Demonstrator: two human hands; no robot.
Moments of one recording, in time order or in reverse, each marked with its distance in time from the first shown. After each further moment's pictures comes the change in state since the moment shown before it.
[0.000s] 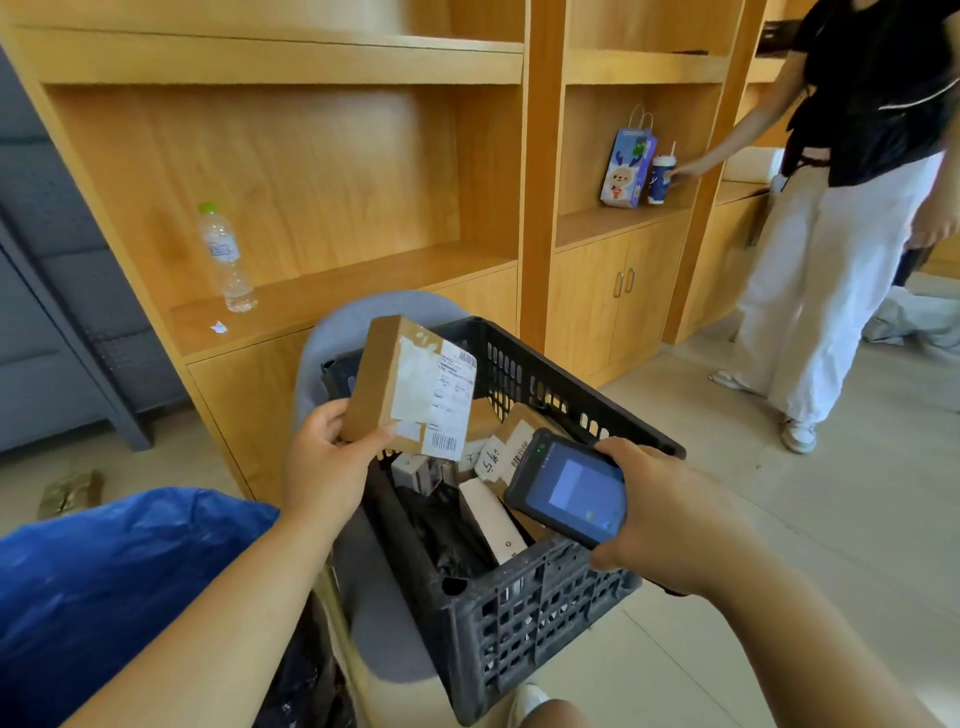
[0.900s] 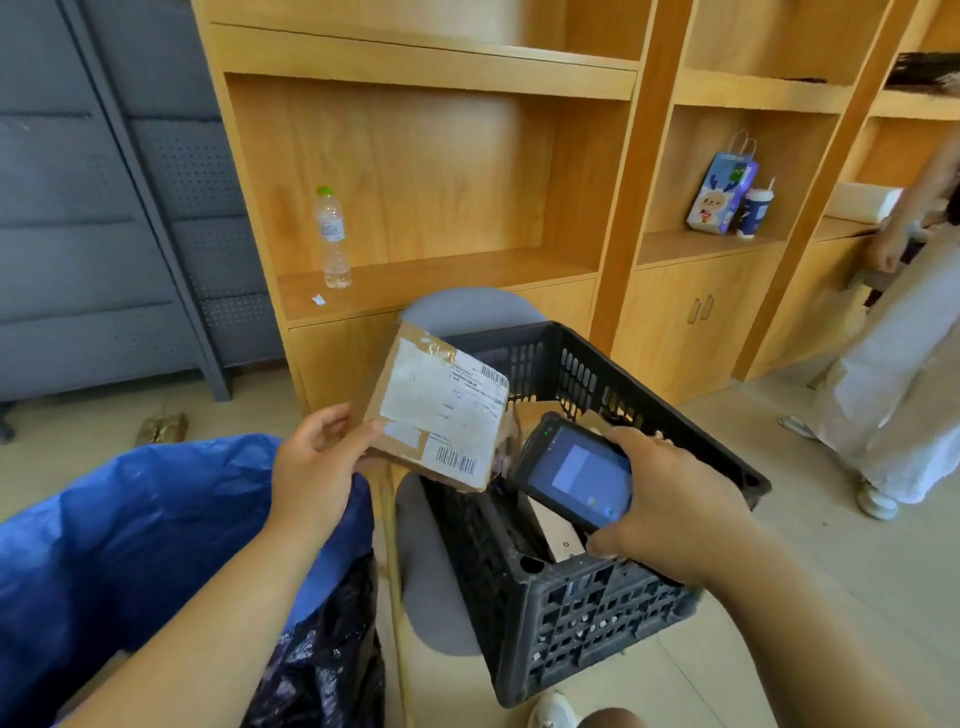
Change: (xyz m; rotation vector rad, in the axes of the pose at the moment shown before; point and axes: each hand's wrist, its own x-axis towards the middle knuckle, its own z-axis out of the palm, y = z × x) left_hand -0.021 -0.029 -0.094 -0.274 0.138 -0.065; right_hand 0.009 -0.064 0.004 0.004 0.064 -0.168
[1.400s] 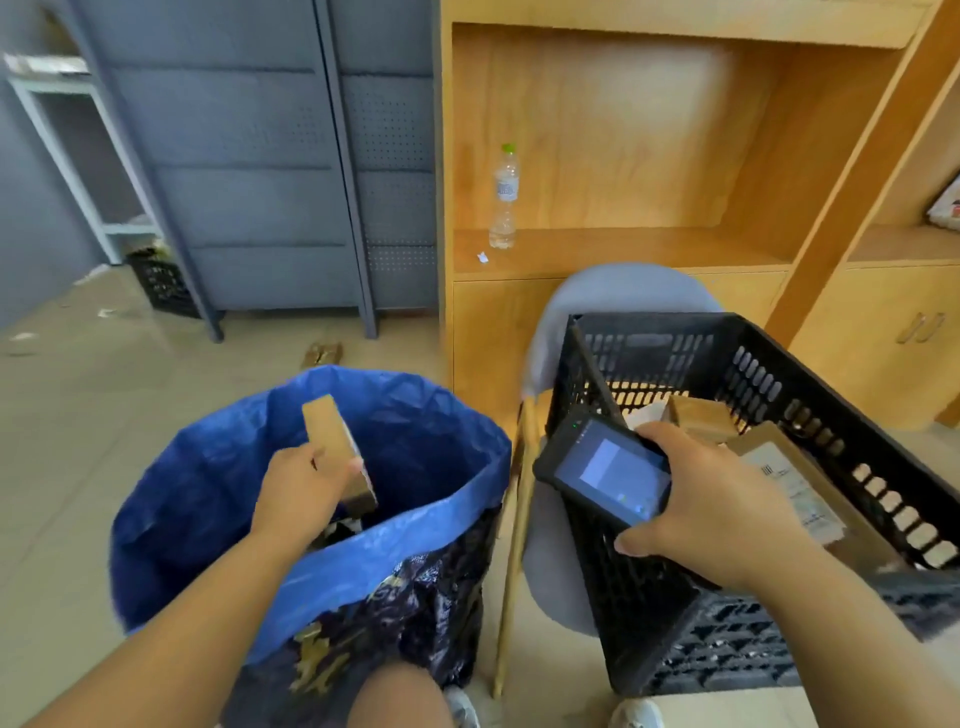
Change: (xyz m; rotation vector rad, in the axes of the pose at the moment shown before) left_hand -0.027 -0.038 -0.194 0.882 0.304 -0.221; right_hand 0.027 -0.104 0.045 0.039 -0.139 -0.248
